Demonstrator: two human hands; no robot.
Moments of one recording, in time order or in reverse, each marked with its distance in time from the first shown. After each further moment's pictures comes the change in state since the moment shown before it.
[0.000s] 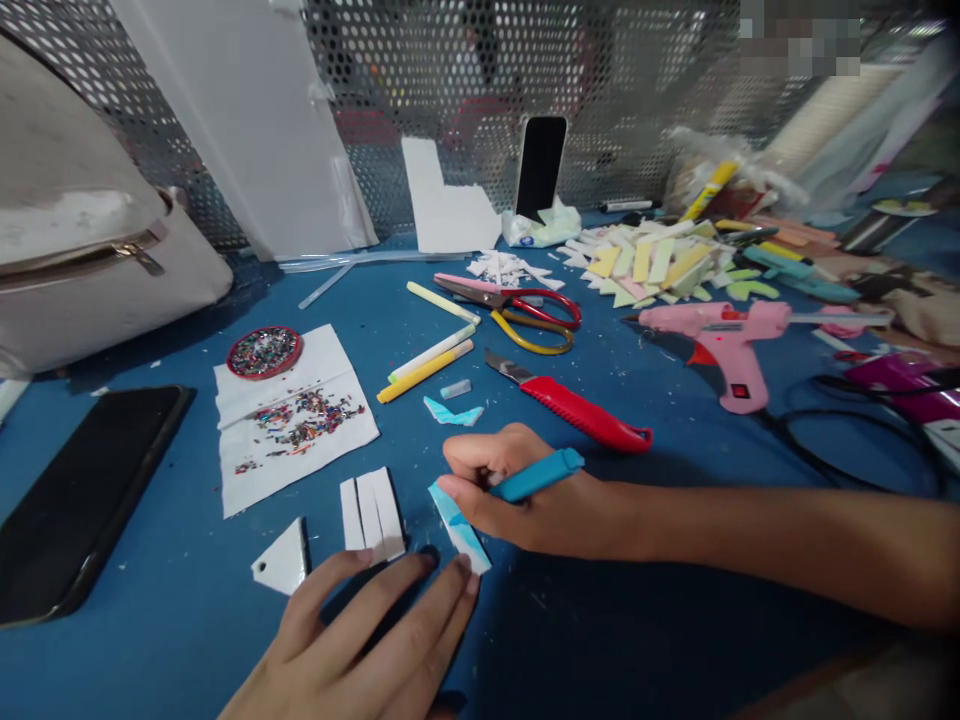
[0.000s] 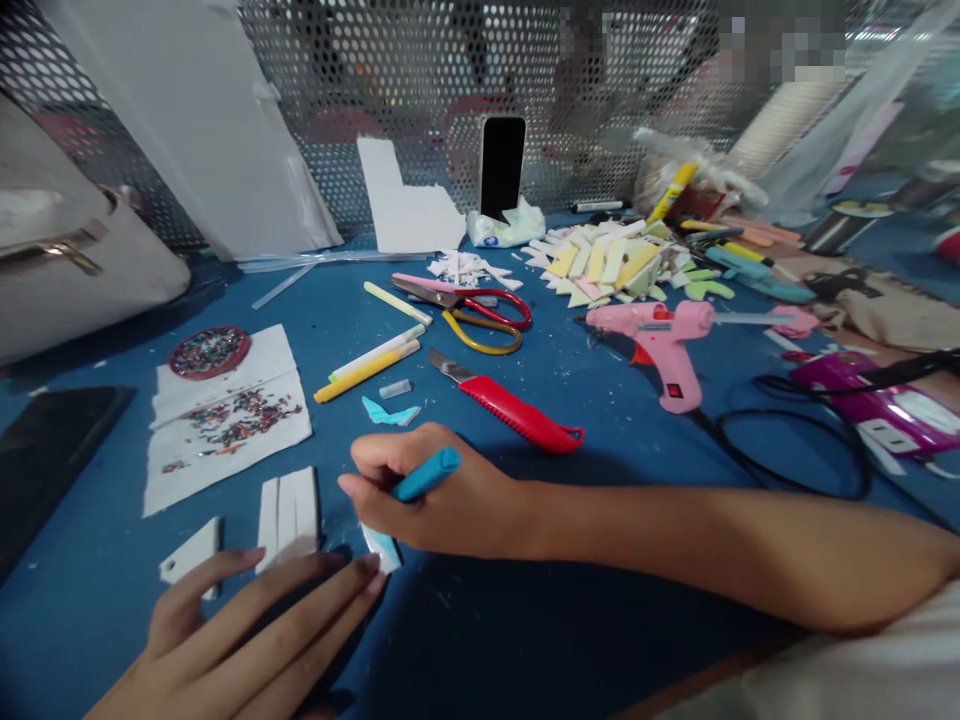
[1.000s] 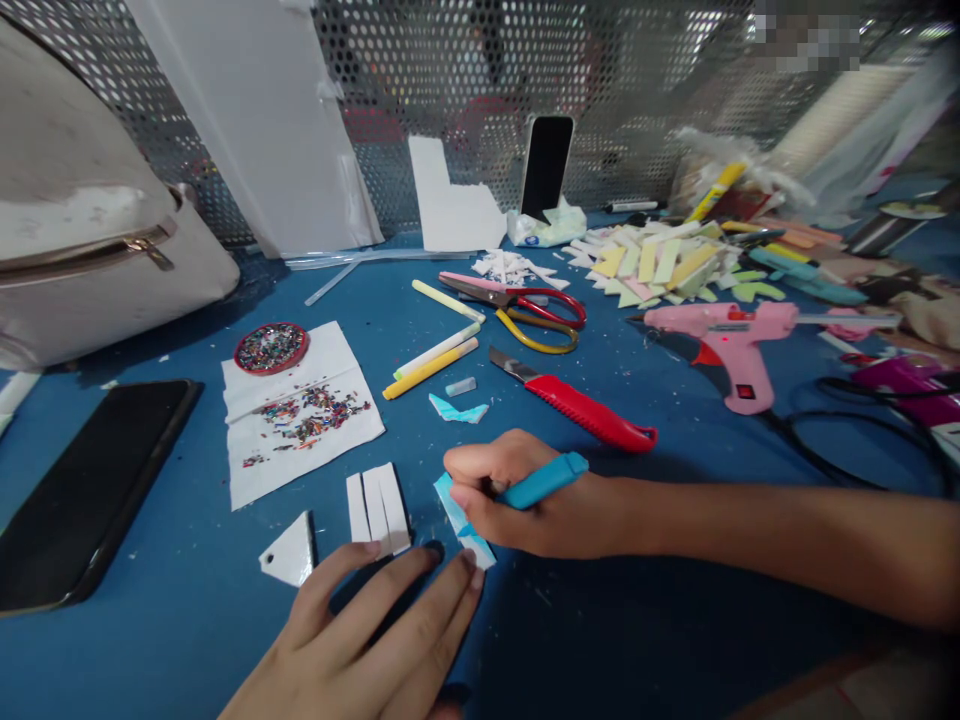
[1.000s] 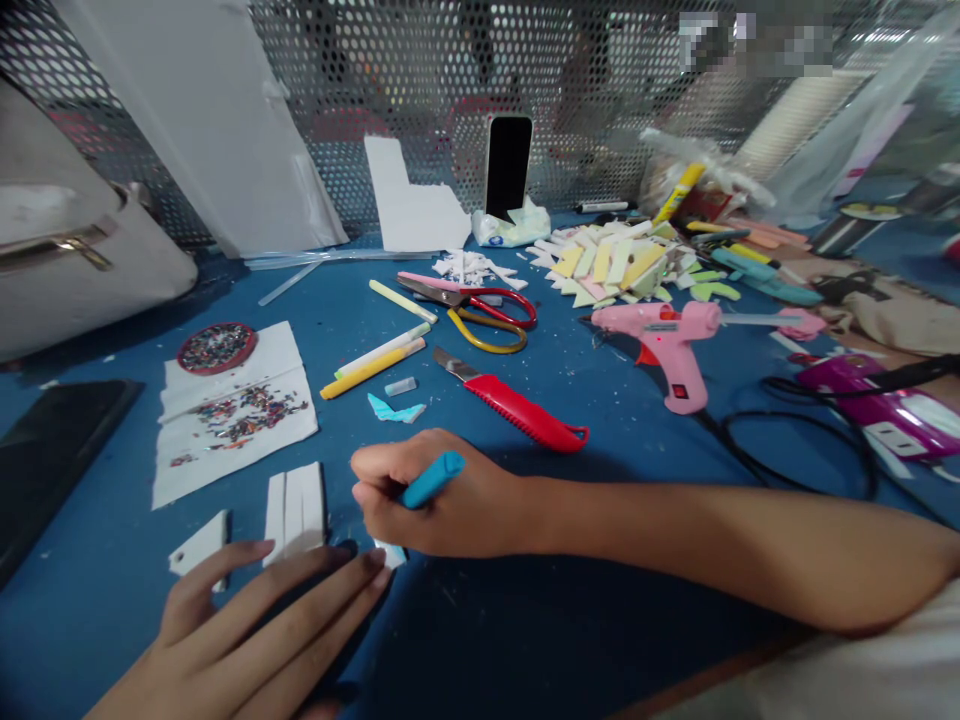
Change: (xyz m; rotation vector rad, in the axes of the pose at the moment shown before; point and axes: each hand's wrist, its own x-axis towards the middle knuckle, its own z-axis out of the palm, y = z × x) left_hand -0.002 -0.003 -0.001 0.027 0.009 0.032; right_hand 0.000 -0.003 -0.004 -0.057 -0.152 -0.013
